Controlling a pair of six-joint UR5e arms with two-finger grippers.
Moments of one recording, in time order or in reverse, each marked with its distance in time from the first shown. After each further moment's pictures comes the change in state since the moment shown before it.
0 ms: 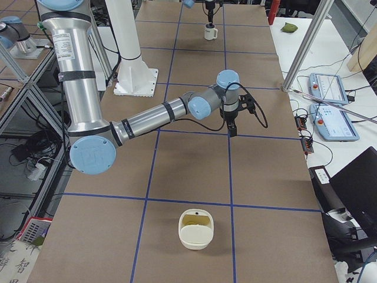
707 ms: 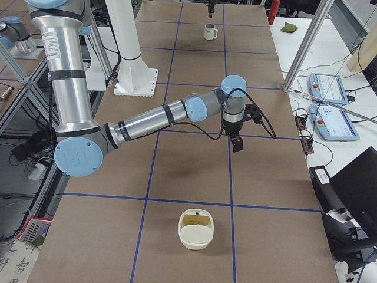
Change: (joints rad) left arm -0.172 0.030 -0.030 0.128 -0.120 0.217; right arm 0.178 -0.027 0.002 -0.241 0.000 -0.416
